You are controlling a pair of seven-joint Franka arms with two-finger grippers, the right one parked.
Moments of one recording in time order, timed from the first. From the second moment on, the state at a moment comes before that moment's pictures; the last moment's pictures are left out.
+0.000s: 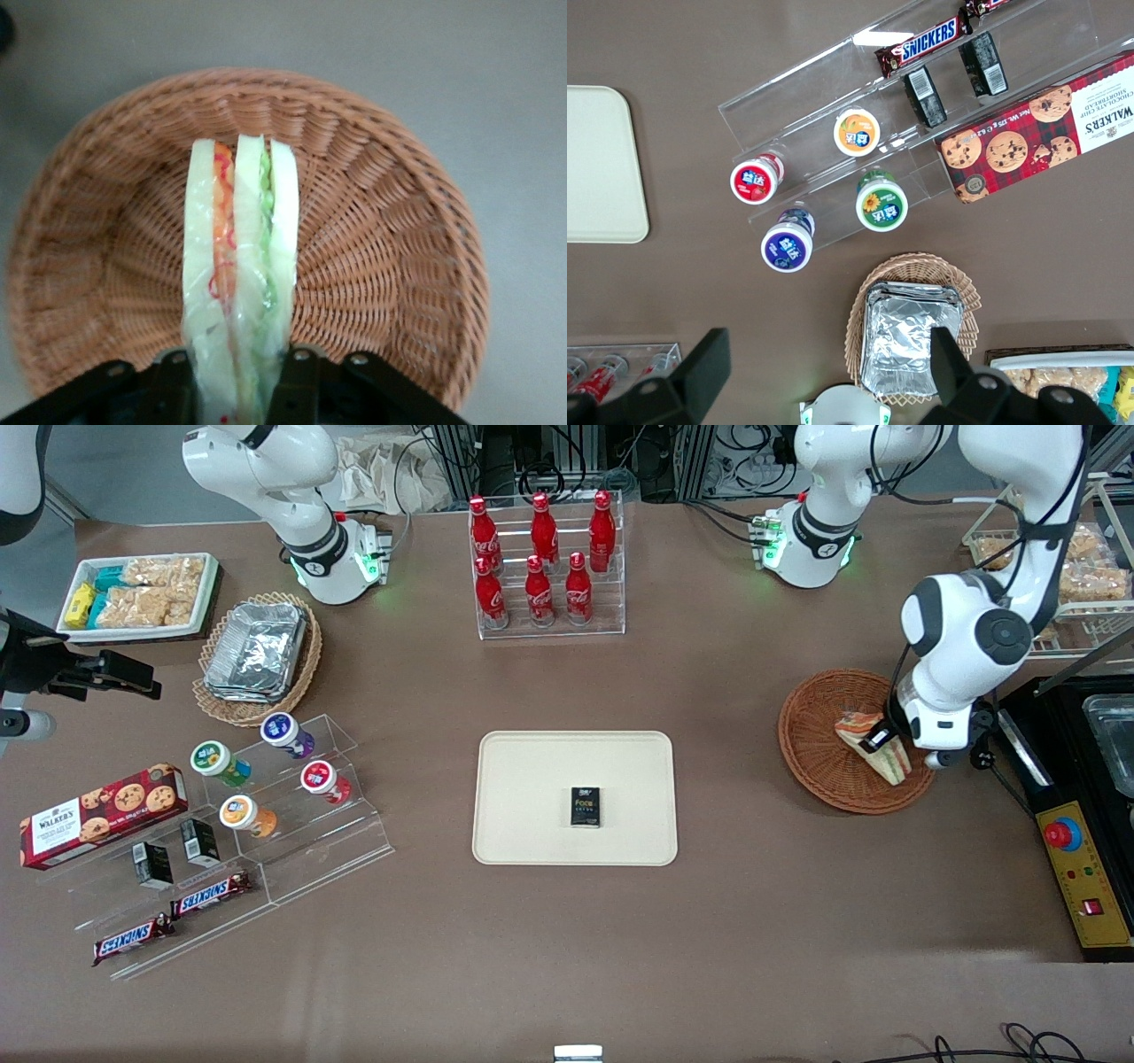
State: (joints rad) arm 0.12 0.01 -0.09 -2.45 0.01 2.44 -0.63
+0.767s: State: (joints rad) arm 0.02 0.07 -0.21 -1.70 0.01 1.73 -0.41
